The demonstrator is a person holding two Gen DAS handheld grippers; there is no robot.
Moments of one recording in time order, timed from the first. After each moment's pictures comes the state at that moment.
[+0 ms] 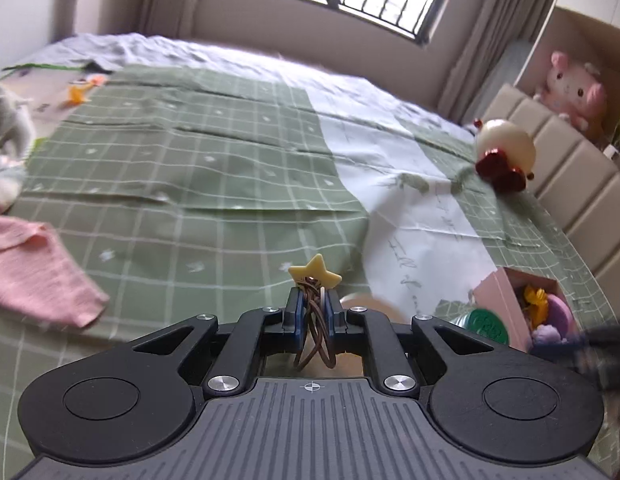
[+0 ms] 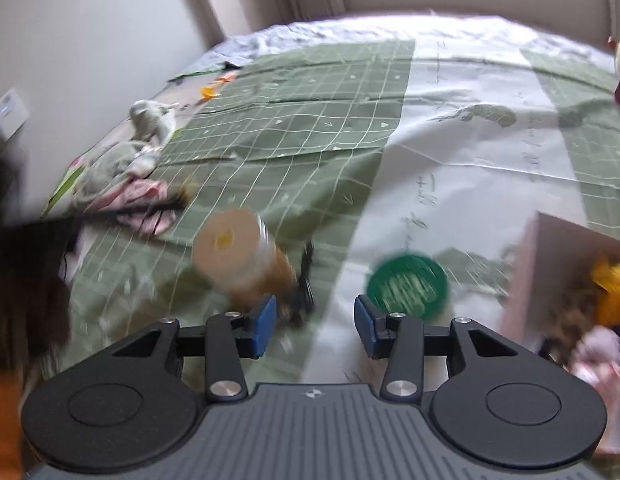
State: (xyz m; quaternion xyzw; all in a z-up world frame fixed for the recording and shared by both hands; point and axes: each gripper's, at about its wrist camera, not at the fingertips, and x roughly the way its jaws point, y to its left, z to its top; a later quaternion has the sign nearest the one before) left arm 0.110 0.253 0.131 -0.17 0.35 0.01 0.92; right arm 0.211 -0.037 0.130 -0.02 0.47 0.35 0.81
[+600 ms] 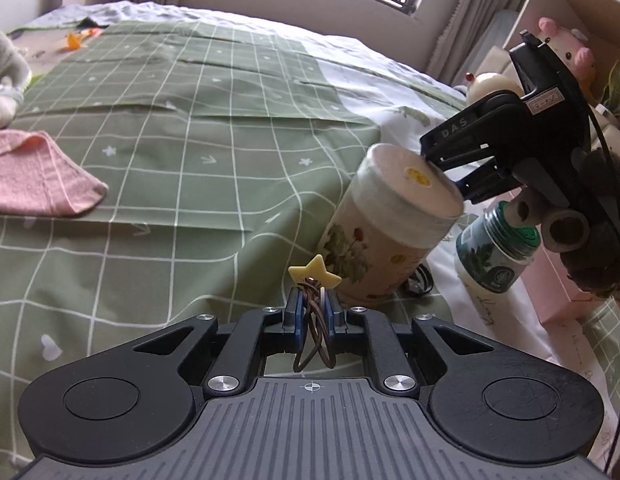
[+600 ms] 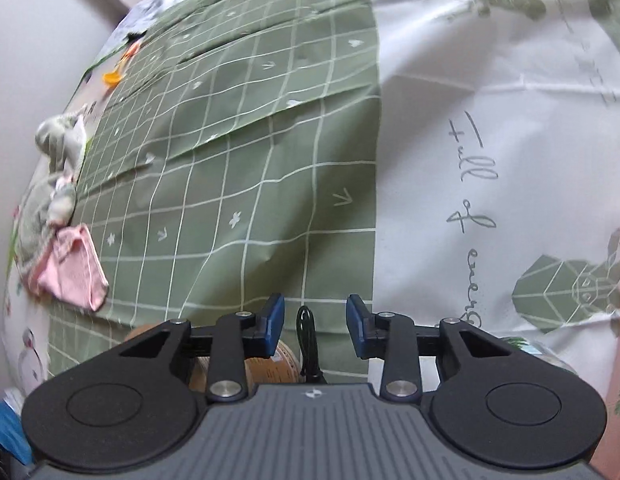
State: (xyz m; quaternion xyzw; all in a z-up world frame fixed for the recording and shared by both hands) left arm 0.071 0.257 0.046 -0.17 0.38 -0.02 0.91; right arm 0.321 0.057 0.036 0.05 0.60 0.25 0.76
